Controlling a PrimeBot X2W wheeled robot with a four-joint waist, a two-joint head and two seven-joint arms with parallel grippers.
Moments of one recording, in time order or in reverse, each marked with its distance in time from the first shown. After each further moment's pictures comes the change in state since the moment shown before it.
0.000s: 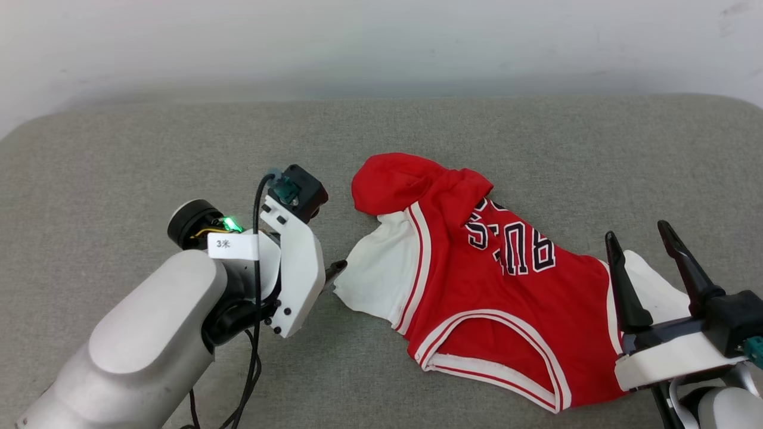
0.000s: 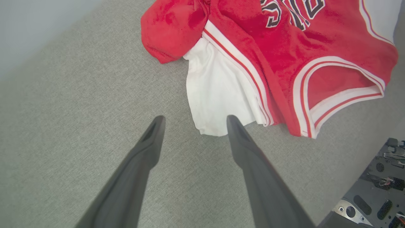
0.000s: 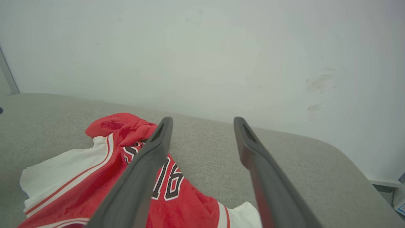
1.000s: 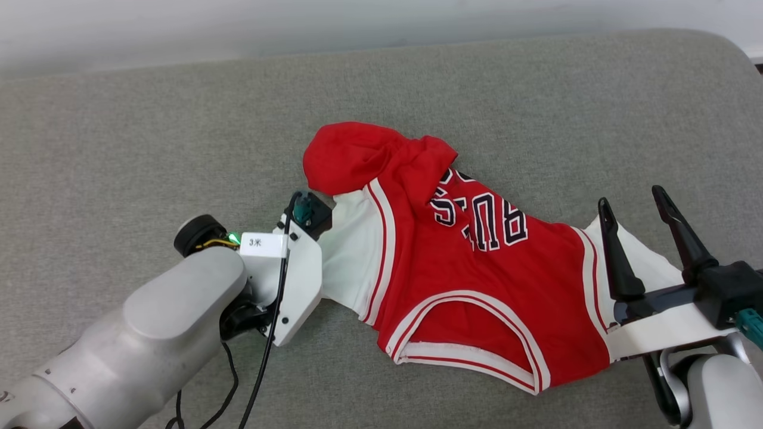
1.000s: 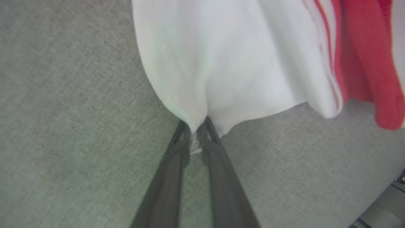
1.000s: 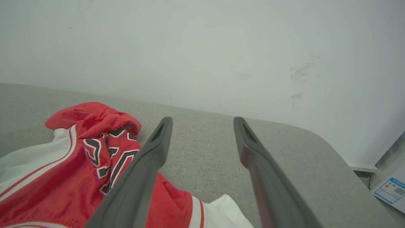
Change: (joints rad) left arm -0.232 0.009 -0.462 0.320 -0.185 -0.001 -0.002; right arm -0.105 0.017 0.012 0.055 -0.035 0.000 -0.046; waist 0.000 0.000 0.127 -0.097
